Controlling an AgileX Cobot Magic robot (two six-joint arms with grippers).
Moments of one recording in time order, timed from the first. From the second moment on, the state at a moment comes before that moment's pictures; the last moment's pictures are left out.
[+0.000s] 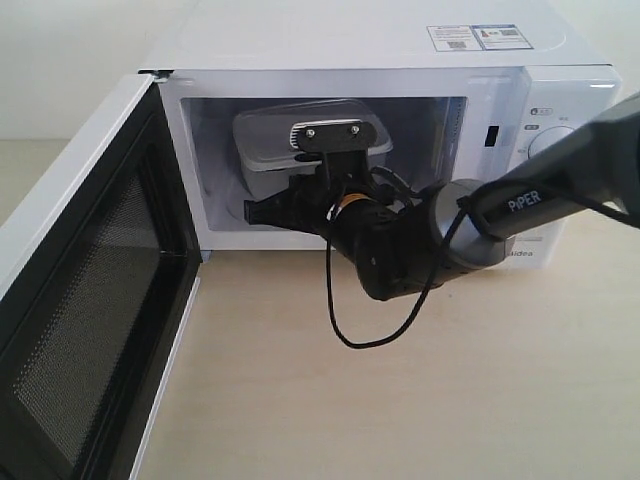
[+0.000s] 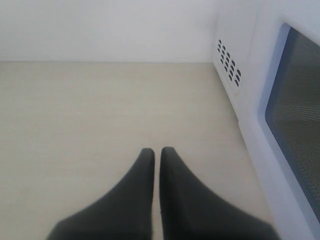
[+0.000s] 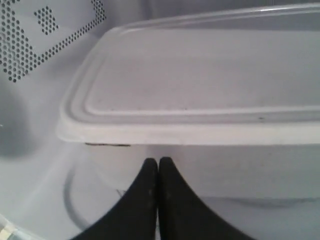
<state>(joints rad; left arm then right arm) -0.04 0.00 0.00 0.16 0.33 -0.16 0.68 2.17 -1.15 0.32 -0.65 -0.02</state>
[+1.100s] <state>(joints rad) -0.04 0.00 0.00 0.16 0.33 -0.16 0.68 1.27 -0.75 0.36 0.34 -0.01</state>
